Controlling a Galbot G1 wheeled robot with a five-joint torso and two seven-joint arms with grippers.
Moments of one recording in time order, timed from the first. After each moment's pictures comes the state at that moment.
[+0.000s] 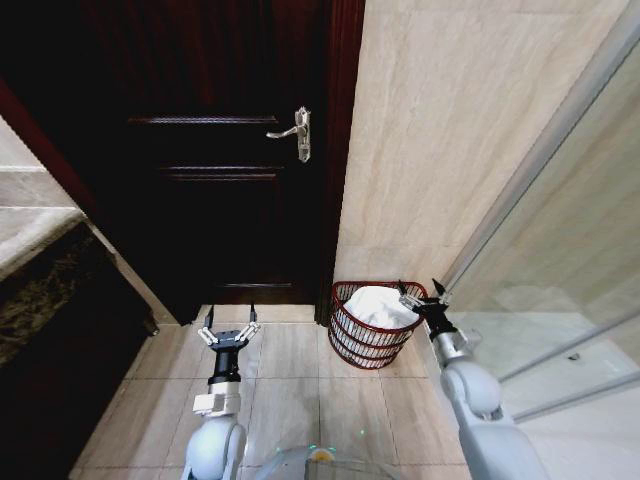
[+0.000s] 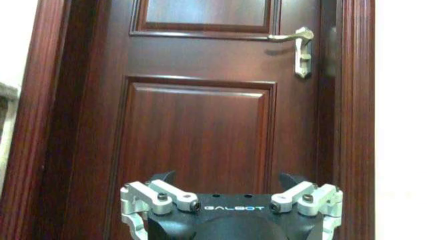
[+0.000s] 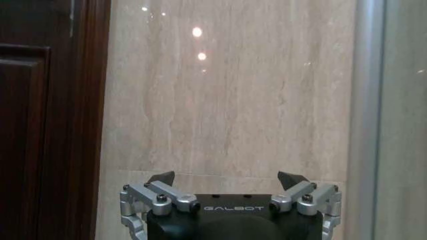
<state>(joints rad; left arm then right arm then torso) 1.67 -1.61 -0.53 -2.06 -0.03 -0.38 -0.07 -1.46 1.38 0.64 2.02 0.17 0.10 -0.03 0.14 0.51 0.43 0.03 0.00</state>
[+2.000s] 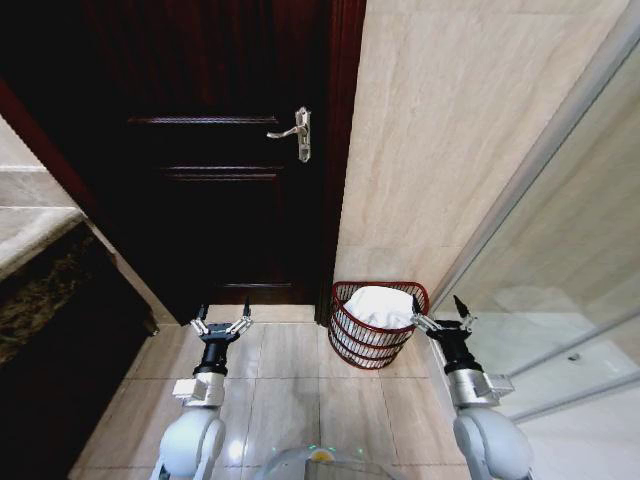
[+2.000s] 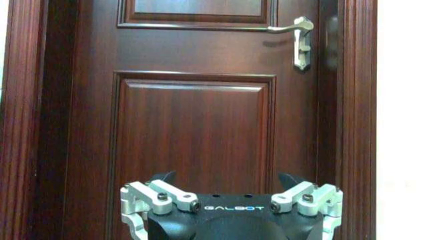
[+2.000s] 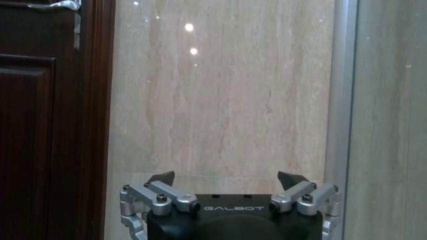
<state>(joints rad) 1.68 -1.46 -0.60 -2.16 -0.15 -0.22 -0.05 -1.63 1.44 0.70 2.20 0.16 0.06 -0.04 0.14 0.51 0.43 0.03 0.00</state>
